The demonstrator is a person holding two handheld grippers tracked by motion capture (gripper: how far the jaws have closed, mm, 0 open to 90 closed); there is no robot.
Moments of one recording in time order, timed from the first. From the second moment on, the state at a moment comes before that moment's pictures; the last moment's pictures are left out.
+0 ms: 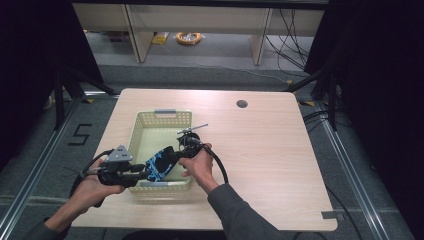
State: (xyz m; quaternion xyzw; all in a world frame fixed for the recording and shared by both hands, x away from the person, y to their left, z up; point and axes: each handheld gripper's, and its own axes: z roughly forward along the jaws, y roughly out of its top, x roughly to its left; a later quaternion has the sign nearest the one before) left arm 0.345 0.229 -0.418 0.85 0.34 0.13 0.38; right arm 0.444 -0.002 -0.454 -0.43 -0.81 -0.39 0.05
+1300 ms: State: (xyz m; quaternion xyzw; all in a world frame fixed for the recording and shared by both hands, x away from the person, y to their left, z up) left arm 0.295 0.193 -0.415 0.82 0.34 0.11 0.44; right arm 0.422 -0.030 -0.419 -0.38 -0.83 -0.42 -0.05
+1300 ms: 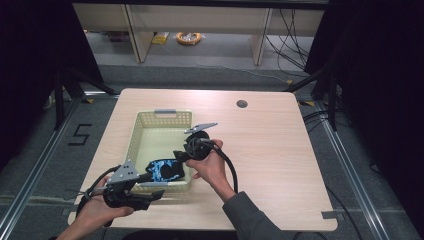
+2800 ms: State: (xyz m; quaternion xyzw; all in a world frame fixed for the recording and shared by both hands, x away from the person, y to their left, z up) left arm 0.268 0.169 -0.468 0.82 0.34 0.09 0.46; right arm 0.359 -0.143 -0.428 -0.38 -0.80 -0.46 -0.06
